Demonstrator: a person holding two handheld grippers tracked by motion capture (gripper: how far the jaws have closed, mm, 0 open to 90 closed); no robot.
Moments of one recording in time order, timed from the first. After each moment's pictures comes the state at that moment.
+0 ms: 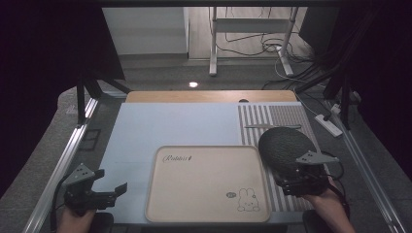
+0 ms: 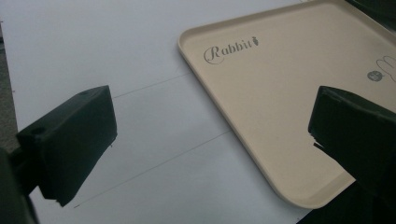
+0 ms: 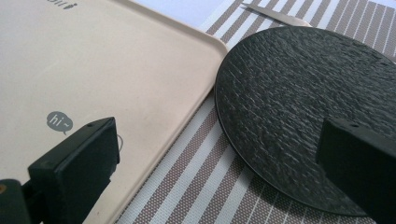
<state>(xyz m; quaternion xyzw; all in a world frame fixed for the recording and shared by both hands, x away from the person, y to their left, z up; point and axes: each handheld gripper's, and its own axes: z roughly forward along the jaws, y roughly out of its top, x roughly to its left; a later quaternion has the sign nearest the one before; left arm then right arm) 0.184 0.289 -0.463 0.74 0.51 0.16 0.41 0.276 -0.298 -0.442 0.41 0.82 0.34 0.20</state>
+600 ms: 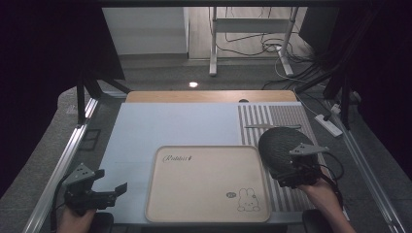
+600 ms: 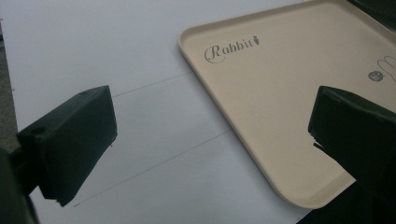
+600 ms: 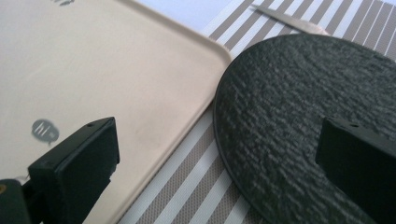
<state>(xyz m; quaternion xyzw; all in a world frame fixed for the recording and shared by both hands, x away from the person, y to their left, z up) 0.185 0.289 -0.464 0.74 0.51 0.16 0.40 0.306 -0.292 -0.448 0.39 0.84 0.33 0.18</state>
